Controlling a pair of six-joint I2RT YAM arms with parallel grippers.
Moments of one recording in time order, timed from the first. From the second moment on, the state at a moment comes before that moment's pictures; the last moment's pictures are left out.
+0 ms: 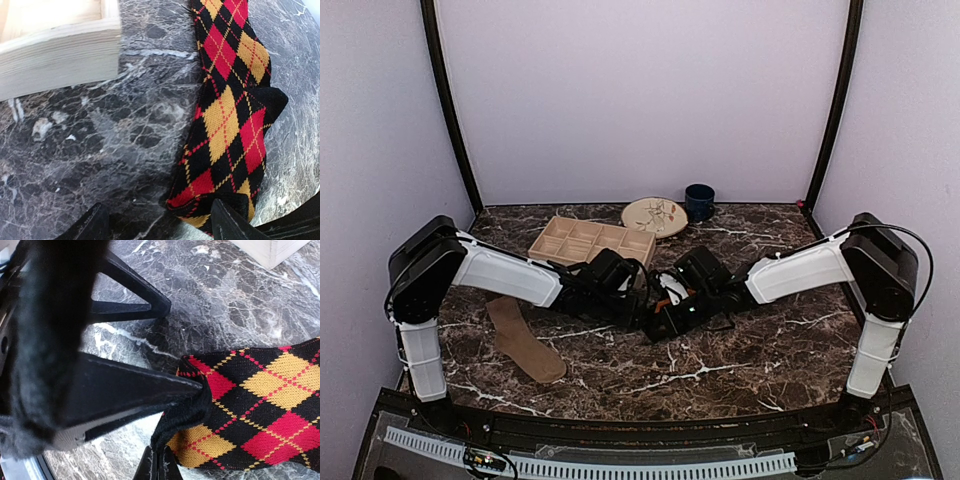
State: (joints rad) left arm -0.91 1.94 1.13 -0.13 -0.06 -0.53; right arm 0.89 1.85 1.02 -0.09 -0.34 0.37
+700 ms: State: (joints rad) left arm -0.89 1.86 1.02 -0.09 -0.10 -0.55; right arm 0.82 1.91 1.10 -0.16 -0.43 0.37
